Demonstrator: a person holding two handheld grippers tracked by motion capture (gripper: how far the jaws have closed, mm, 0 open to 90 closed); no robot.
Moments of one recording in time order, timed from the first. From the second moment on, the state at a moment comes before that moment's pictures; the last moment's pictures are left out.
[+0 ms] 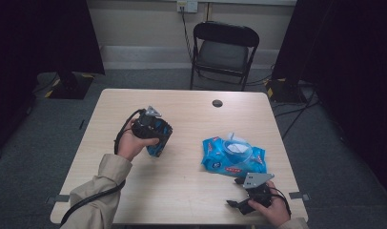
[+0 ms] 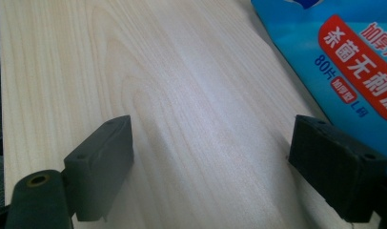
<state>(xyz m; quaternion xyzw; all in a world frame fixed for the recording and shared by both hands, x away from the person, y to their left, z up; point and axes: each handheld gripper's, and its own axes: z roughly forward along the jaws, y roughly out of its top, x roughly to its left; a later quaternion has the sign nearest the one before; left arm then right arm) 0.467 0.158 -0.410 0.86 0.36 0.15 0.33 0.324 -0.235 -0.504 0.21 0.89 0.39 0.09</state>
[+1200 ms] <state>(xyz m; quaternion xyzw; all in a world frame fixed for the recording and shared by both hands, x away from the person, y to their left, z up) 0.474 0.113 -0.481 0.88 0.37 0.13 0.28 0.324 -0.235 -0.504 0.21 0.89 0.39 0.09</state>
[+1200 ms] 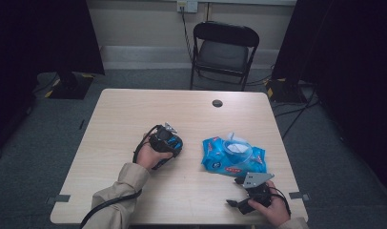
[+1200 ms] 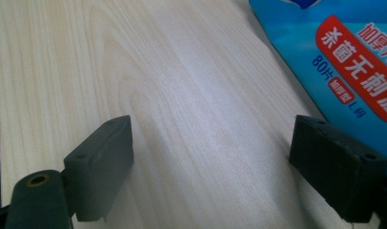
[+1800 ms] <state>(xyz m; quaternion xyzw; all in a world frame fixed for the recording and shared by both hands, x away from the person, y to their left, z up) 0.479 0.106 -0.484 0.87 0.37 0.13 0.28 0.324 -0.235 -0.504 0.21 0.89 0.39 0.09</state>
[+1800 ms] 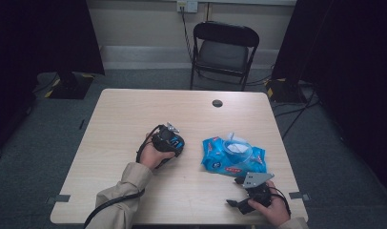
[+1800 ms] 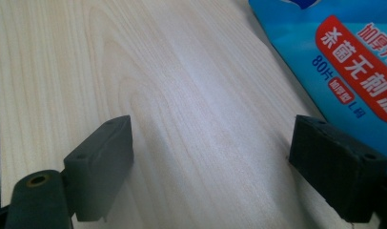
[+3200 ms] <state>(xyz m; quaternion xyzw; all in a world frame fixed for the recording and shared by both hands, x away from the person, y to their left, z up) 0.469 0.146 -0.458 0.85 0.38 0.13 0.33 0.325 -0.235 -0.504 0.21 0.89 0.39 0.09</state>
